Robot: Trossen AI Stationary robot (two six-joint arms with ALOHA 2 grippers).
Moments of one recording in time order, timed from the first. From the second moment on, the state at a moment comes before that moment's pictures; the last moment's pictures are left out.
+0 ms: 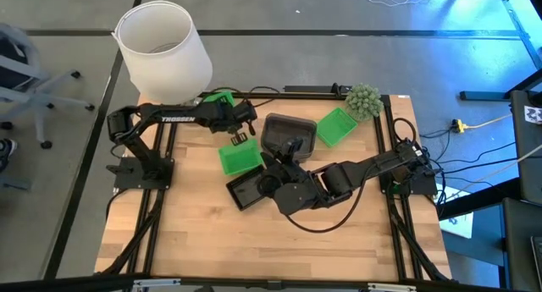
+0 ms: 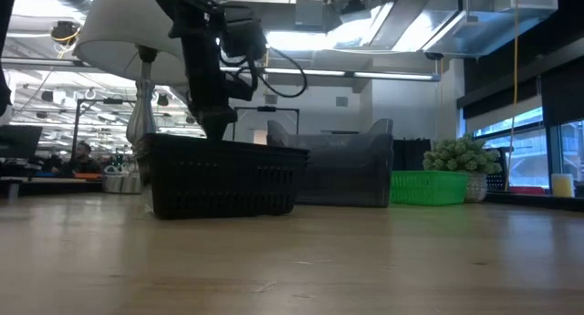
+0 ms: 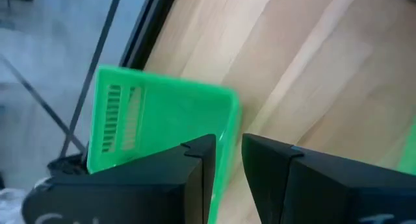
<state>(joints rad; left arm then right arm) 0.38 1.62 1.11 -0.66 -0.52 -0.02 0.40 1.94 2.05 -0.74 1.15 -0.40</state>
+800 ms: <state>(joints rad) 0.50 1.62 1.11 -0.66 -0.32 0.03 0.37 1.94 2.05 -0.75 1.15 -0.41</state>
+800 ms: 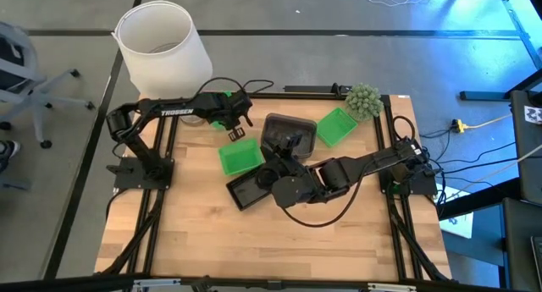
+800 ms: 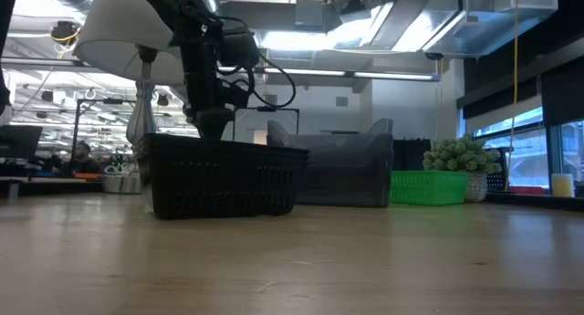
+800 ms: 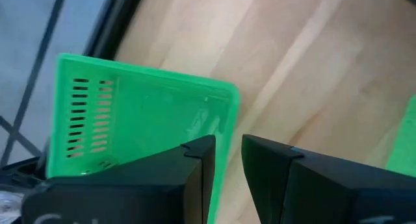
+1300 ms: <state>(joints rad) 0.50 1.67 1.11 -0.66 -0.31 0.04 0.37 1.94 2.05 -0.75 1.15 -0.45</state>
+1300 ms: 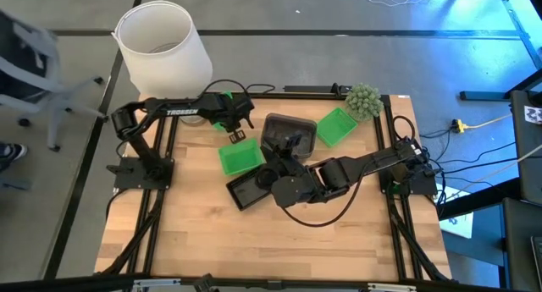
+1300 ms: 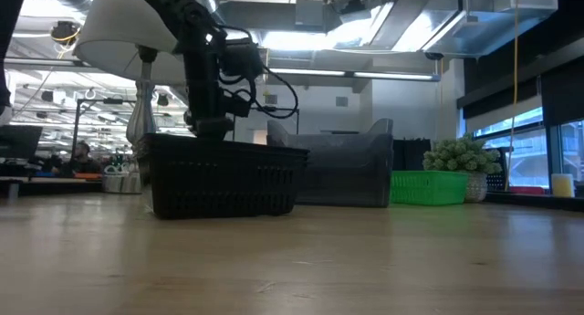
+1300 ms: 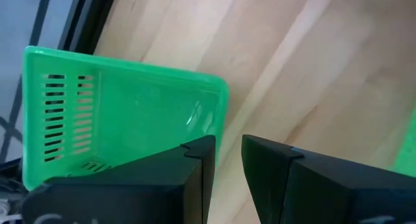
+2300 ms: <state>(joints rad) 0.54 1.71 1.11 -0.67 -0.27 0.04 0.37 1.94 2.05 -0.75 1.15 -0.45</state>
